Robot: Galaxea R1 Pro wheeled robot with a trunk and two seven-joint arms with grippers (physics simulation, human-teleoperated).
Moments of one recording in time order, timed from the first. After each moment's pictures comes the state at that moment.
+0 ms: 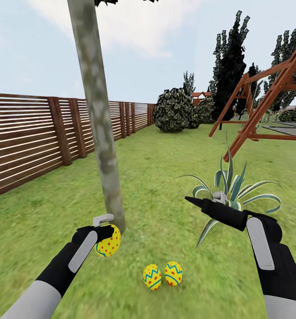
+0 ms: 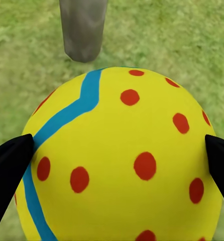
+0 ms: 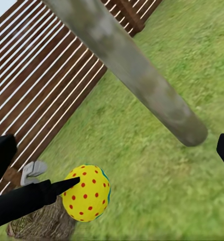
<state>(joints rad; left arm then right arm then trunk) -0.58 0.08 -0.31 -1.06 0.72 0.65 0.48 -0.50 -0.09 -0.20 -1.54 -0.59 1.04 0.42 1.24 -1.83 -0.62</state>
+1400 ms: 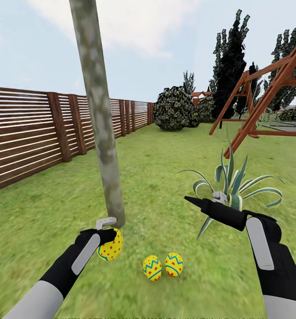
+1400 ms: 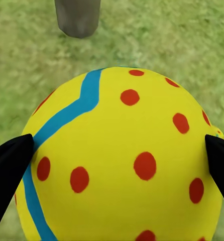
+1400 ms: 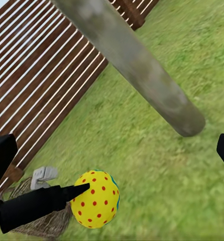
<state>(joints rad) -0.59 0.07 -0.34 -1.00 0.72 0.63 0.45 -0.50 -0.08 -0.20 -1.54 -0.59 1.04 0.43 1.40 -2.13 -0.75</state>
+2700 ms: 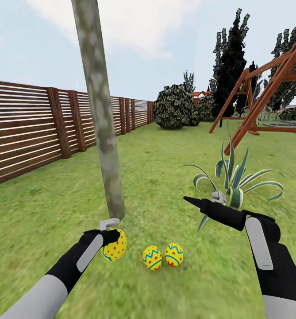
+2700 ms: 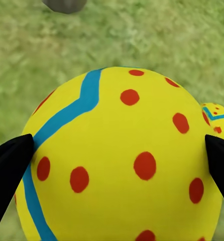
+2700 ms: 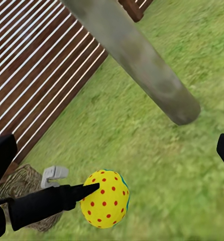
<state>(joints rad) -0.63 0.06 -0.38 -0.88 0.72 0.57 0.37 -0.50 -0.08 -0.20 -1.54 -0.59 1.04 0.43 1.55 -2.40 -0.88</state>
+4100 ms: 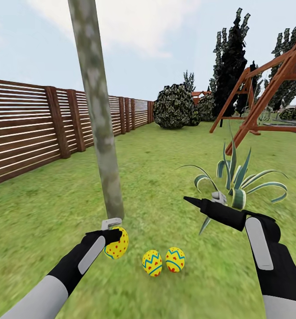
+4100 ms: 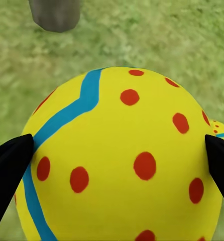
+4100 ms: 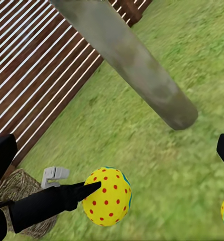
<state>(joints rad) -0.63 0.06 -0.43 -0.89 0.72 0.52 0.37 -0.50 -0.08 -0.20 -1.54 -0.59 1.04 0.43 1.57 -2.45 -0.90</state>
